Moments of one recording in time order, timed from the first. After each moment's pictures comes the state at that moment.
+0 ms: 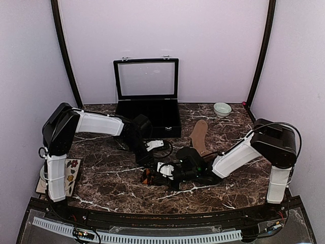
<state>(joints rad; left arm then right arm) -0.72 2.07 1.40 -0.65 0.50 0.54 1.09 1.93 0.81 0.52 -0.30 -0.35</state>
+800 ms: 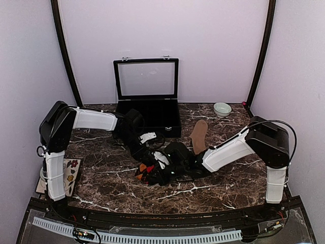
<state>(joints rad) -0.62 2.06 1.40 -0.62 0.48 0.52 1.09 2.00 1.01 0.27 -0.29 0.37</state>
